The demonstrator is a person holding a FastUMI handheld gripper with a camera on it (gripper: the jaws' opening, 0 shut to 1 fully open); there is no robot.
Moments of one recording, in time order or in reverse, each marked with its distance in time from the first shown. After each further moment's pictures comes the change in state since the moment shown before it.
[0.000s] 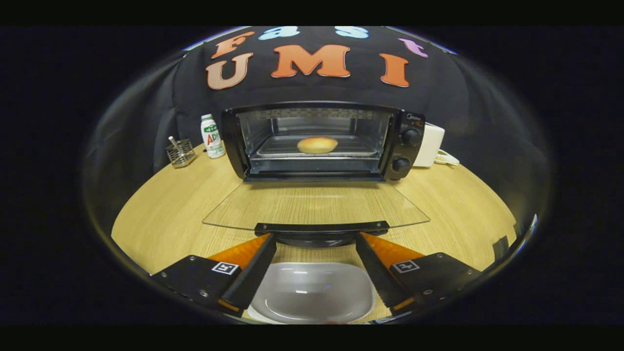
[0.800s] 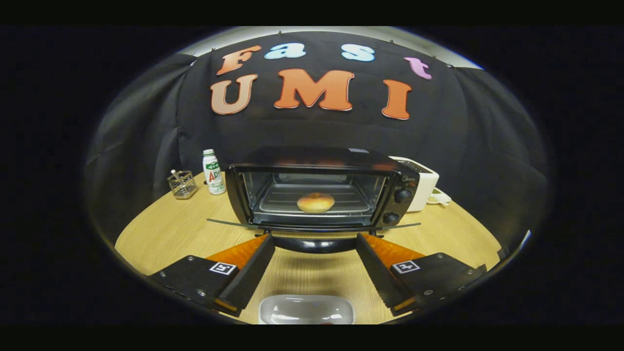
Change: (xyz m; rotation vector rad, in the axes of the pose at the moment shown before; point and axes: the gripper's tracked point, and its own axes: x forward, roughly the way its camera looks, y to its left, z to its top) arm -0.006 -0.002 0.101 -0.045 -0.181 -0.029
